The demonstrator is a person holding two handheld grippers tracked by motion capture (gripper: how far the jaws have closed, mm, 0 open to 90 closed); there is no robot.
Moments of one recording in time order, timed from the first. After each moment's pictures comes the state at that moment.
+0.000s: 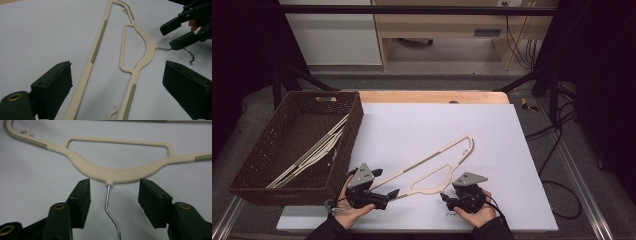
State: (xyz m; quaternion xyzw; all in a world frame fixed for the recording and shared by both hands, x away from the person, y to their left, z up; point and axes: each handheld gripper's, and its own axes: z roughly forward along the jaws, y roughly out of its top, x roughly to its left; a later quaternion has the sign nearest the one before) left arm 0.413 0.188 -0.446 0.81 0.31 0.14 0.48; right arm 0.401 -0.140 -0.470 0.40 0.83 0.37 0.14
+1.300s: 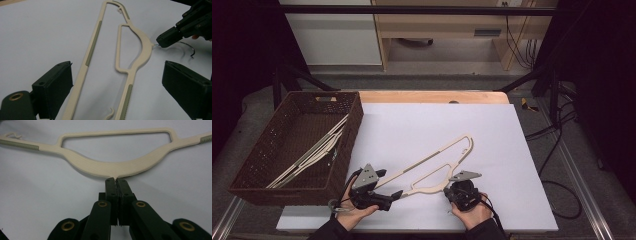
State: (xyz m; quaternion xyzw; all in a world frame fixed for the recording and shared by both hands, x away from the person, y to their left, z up) left arm 0.412 0.171 -0.442 0.82 0.29 0.14 0.47; right arm 0.404 -0.126 -0.464 0.47 0.81 0.32 0.12
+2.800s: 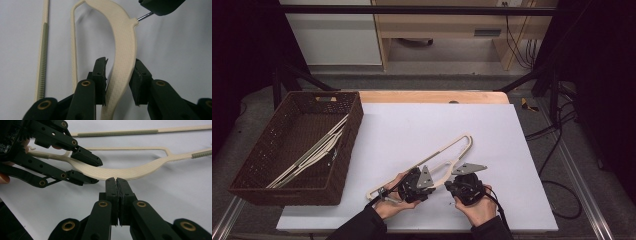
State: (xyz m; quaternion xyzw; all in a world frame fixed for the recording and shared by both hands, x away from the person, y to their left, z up) left arm 0.439 0.058 -0.463 0.92 0.15 0.15 0.33; right arm 0.407 -0.131 -0.429 0.44 0.82 0.35 0.12
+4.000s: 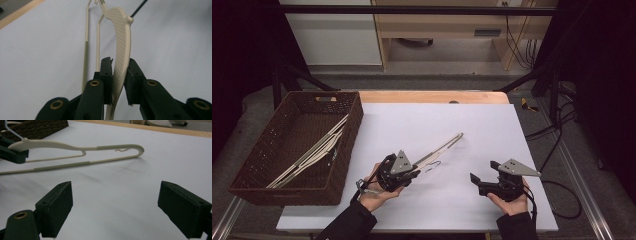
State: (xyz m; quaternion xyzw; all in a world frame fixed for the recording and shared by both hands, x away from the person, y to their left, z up) left arm 0.448 0.110 -0.419 0.87 0.23 0.18 0.40; right arm 0.412 -0.231 -0.434 0.44 0.73 0.47 0.22
